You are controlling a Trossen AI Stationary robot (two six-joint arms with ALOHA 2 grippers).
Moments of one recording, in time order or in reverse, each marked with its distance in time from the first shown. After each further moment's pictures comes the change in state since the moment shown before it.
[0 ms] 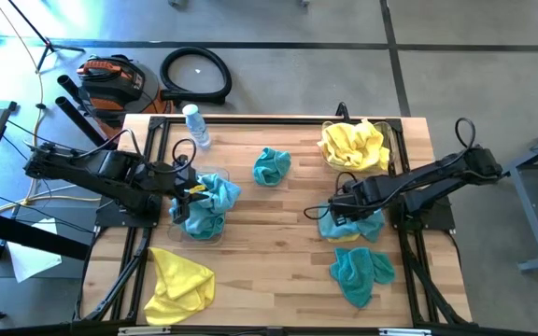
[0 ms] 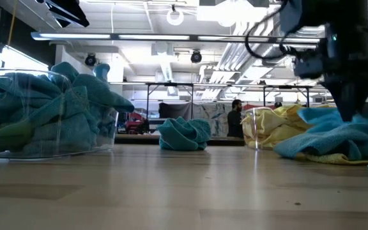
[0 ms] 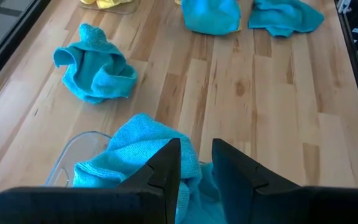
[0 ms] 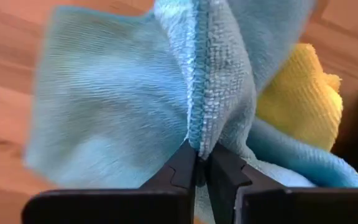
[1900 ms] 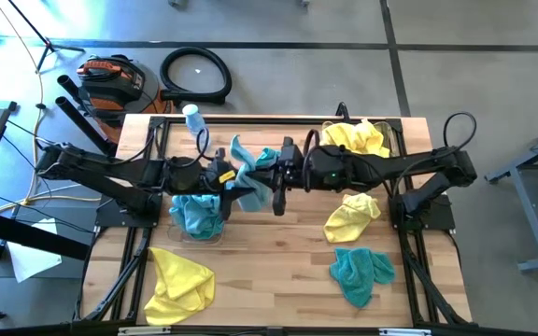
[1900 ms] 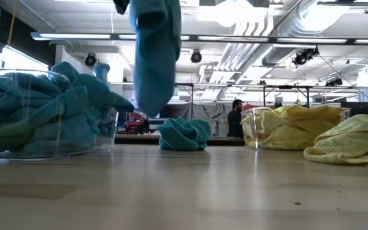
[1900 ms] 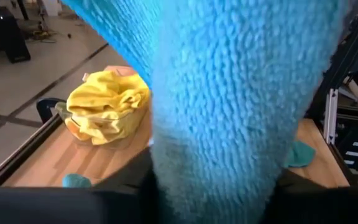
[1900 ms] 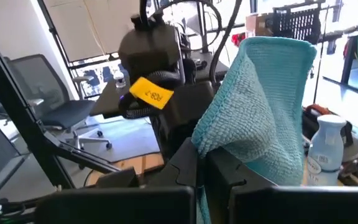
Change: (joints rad) left arm 0.055 0.282 0.001 0.759 -0.053 0.157; right arm -0.035 0.229 0.698 1.042 0.180 -1.208
